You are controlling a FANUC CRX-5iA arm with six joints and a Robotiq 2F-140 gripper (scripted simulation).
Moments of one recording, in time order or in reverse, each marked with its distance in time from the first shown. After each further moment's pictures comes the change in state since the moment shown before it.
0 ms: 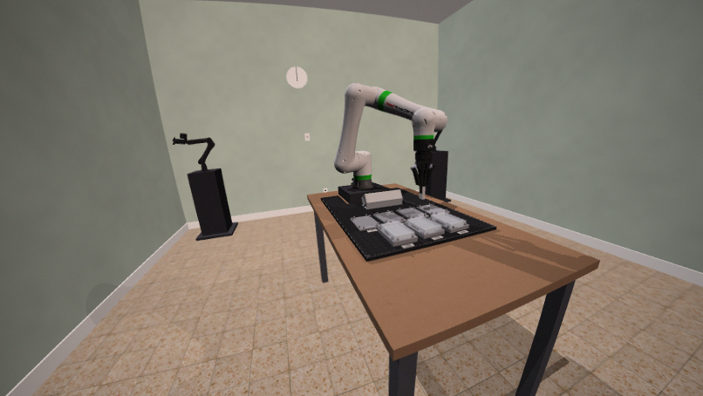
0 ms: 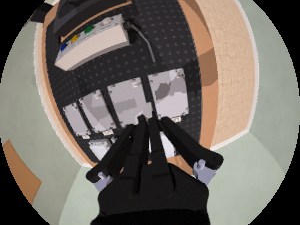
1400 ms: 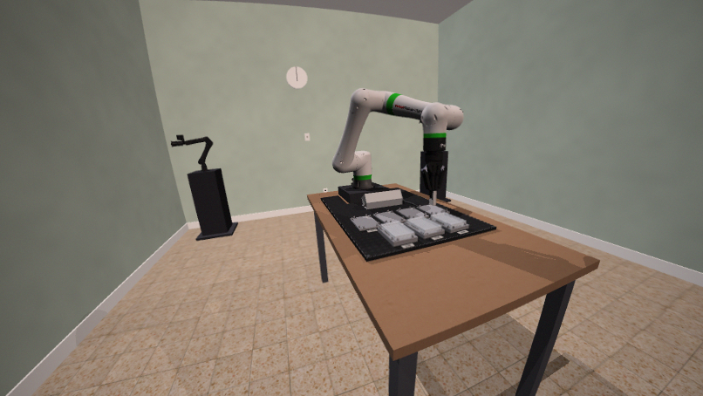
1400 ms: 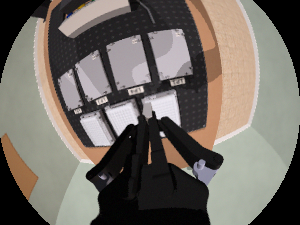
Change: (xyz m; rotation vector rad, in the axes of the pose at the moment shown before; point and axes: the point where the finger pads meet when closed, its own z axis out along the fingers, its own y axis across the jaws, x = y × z) arm -0.120 -0.029 -0.007 0.004 -0.018 0.002
